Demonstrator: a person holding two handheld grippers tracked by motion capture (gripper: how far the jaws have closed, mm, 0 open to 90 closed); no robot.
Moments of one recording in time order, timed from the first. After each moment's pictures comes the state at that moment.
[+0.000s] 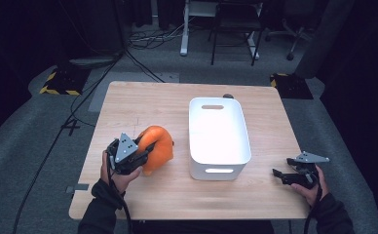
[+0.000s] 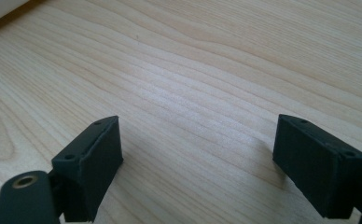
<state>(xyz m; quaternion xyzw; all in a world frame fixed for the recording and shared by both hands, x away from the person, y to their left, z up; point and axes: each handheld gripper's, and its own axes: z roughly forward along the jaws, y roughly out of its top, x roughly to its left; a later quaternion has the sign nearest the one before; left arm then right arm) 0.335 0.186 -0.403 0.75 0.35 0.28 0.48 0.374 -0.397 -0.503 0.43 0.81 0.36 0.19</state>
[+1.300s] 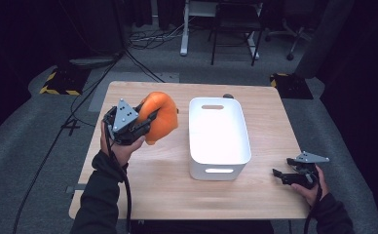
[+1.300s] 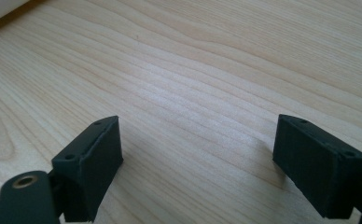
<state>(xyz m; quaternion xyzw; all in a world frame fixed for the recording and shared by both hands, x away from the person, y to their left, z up) 0.368 0.174 -0.319 0.73 0.32 0.34 0.50 0.374 -0.397 -0.503 0.43 0.81 0.36 0.19</state>
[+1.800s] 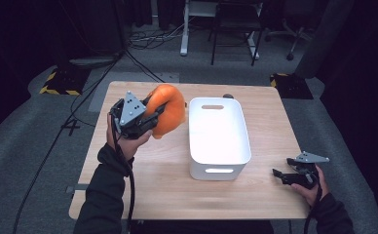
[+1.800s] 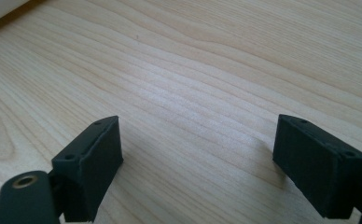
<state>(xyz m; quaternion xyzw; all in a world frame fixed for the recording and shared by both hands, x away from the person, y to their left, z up) 0.372 0.157 -0.300 0.73 0.30 0.33 0.51 0.374 -0.397 -0.503 0.43 0.81 0.36 0.20</state>
